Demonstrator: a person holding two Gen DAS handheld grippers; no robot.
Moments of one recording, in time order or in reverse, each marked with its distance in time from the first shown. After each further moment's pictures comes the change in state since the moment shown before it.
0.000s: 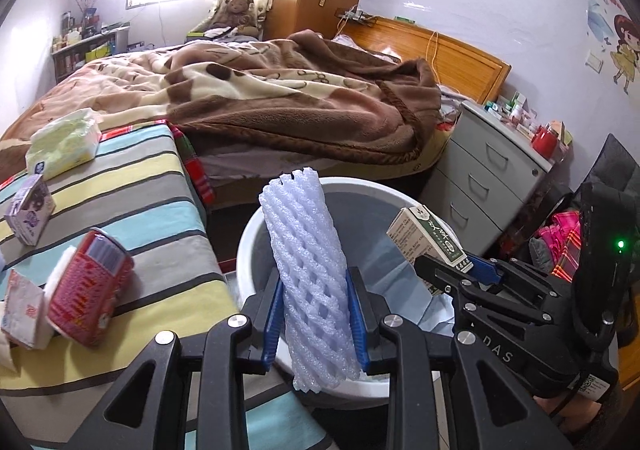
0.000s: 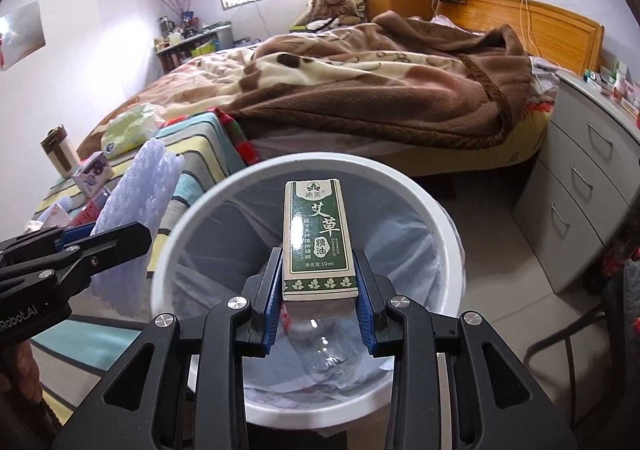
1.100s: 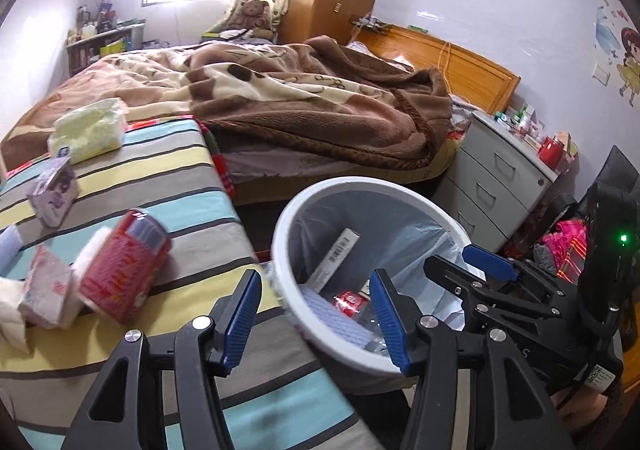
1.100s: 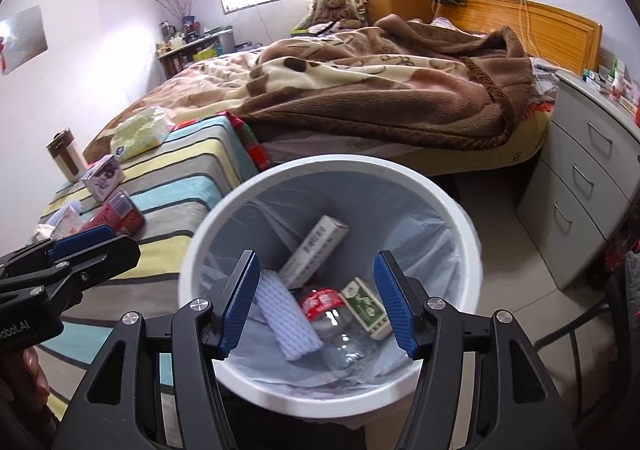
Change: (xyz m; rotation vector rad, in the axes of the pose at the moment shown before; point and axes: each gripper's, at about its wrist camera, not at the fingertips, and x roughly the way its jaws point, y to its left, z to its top) left arm -0.030 0.026 -0.015 -0.048 -0.031 0.022; right arm -0.009 0.021 -0.002 0.005 -0.017 0.016
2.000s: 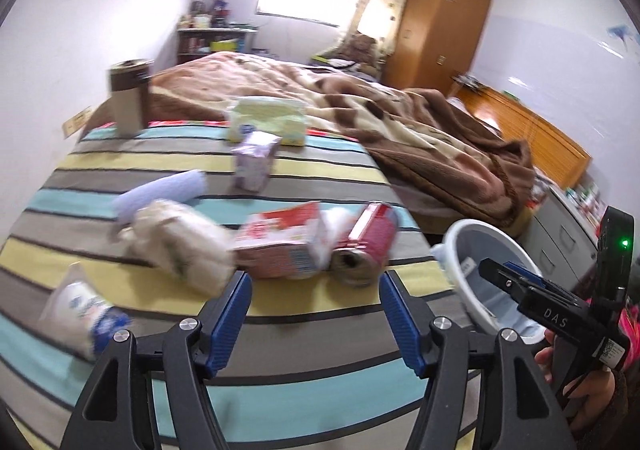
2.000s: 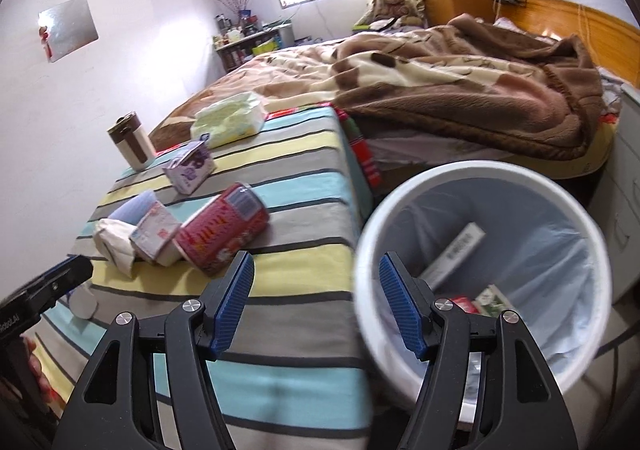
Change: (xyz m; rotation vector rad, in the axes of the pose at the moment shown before) left arm -0.114 0.152 -0.054 -0.255 -0.138 0.247; right arm 0.017 0.096 0.001 -0.033 0.022 0.206
